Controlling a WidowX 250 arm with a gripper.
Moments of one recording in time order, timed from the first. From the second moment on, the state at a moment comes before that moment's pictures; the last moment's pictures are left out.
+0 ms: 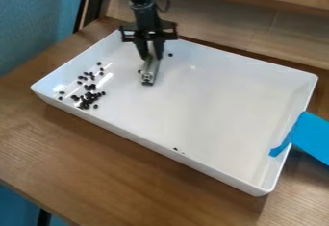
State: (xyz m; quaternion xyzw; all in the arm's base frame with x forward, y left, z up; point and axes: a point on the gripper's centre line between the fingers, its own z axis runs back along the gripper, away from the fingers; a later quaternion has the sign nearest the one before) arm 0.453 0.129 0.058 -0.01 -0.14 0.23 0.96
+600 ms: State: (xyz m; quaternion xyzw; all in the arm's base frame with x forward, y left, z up) arm 0.401 0.219 0.058 -0.01 -0.13 0.23 0.97
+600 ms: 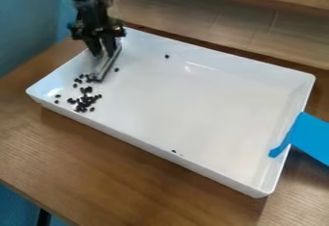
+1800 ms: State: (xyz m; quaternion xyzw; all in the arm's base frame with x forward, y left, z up) arm 0.377 0.137 0.059 -0.09 -0.15 0.19 0.97
